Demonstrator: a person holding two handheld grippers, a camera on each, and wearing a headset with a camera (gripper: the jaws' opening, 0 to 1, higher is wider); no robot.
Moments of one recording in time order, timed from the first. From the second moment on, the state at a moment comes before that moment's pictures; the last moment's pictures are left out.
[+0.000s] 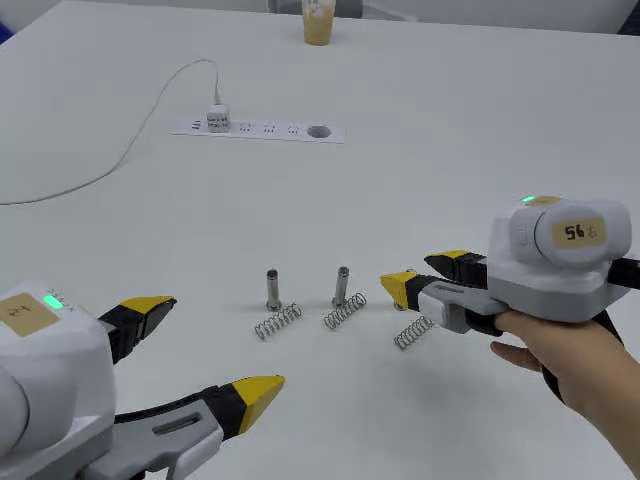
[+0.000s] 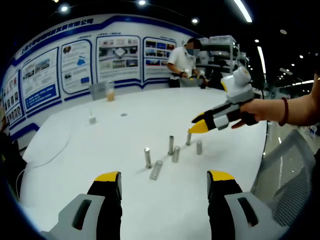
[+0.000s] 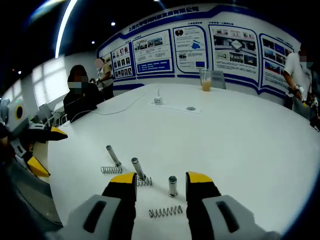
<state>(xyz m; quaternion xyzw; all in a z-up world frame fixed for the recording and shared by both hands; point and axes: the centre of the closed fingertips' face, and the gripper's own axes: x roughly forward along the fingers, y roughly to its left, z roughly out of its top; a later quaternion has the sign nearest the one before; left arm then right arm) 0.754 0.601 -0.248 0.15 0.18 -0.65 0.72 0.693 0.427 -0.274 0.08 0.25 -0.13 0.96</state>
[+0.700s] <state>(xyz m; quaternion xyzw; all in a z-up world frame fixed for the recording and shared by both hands) 0.760 0.577 -0.278 0.18 0.17 -0.69 0.68 0.672 0.464 -0.274 0.09 0.21 -0.06 0.97</state>
